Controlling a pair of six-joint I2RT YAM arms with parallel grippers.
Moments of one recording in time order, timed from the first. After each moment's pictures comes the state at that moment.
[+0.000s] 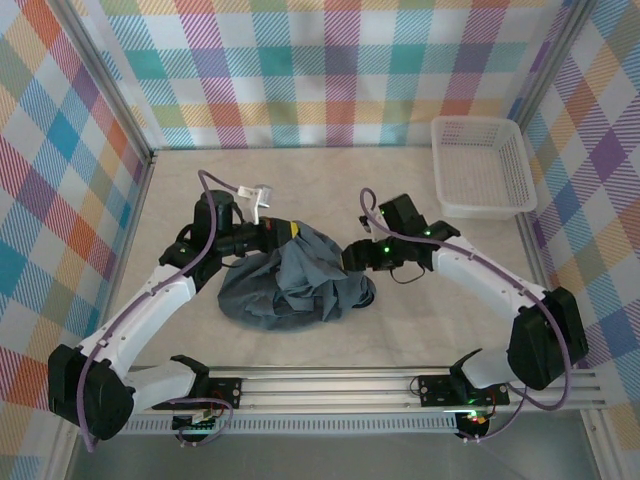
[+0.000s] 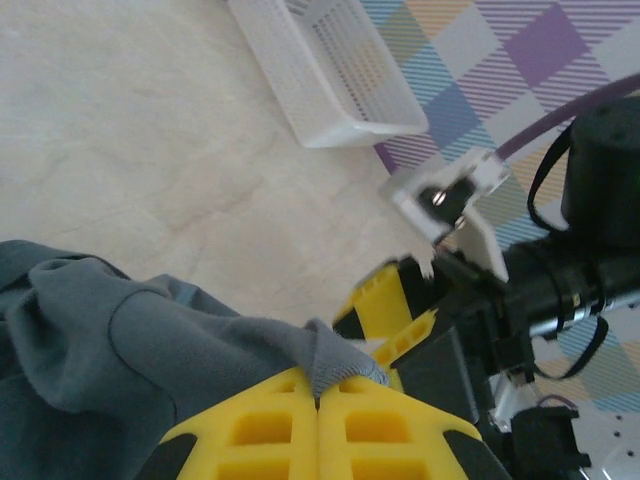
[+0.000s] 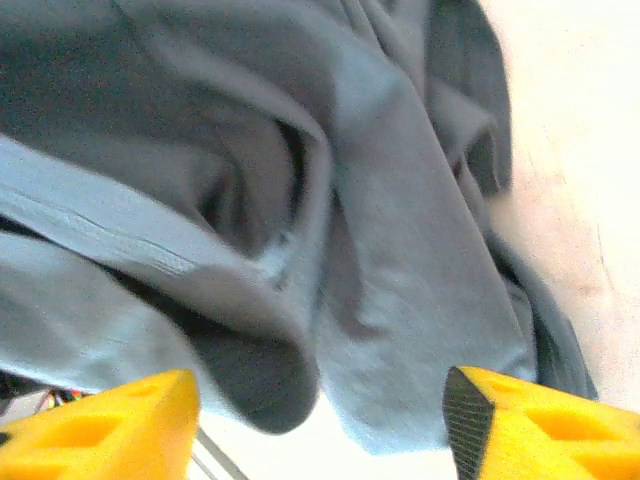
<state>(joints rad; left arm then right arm) -0.41 1.14 0.92 -0.22 0.60 -0.49 0.57 1.38 1.05 -0.60 -0.45 0.35</state>
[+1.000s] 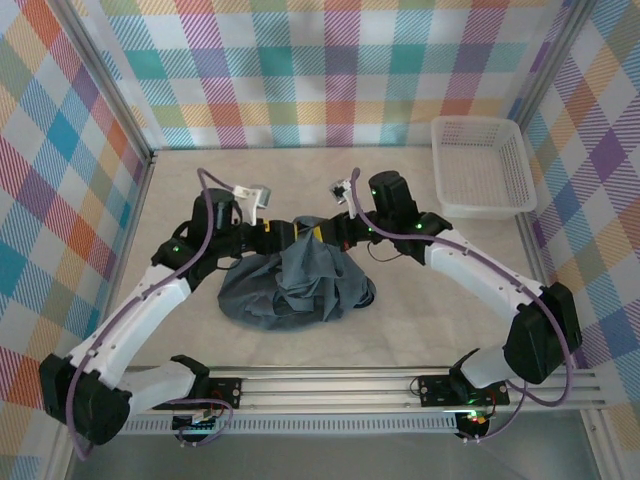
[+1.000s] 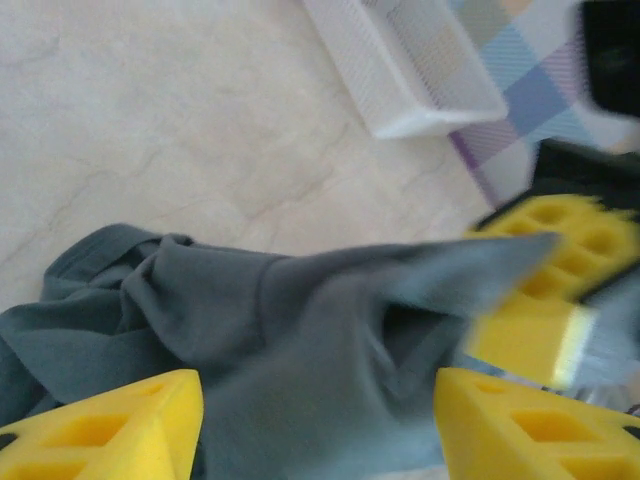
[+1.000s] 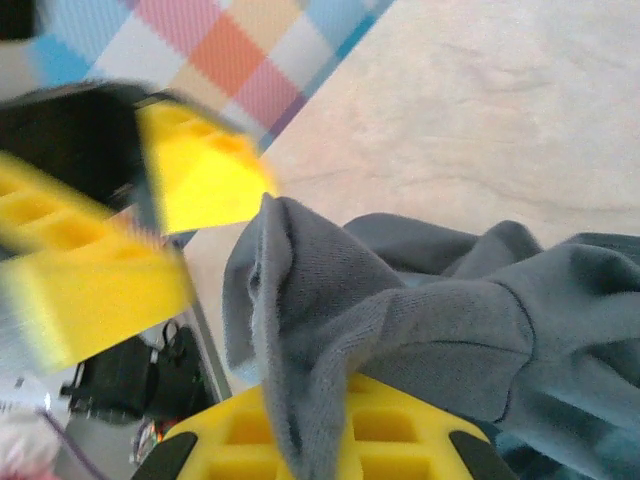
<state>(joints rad) -0.45 1.08 1.00 -0.43 0.40 -0.42 0.63 1.45 1.19 -0.29 -0.61 0.36</state>
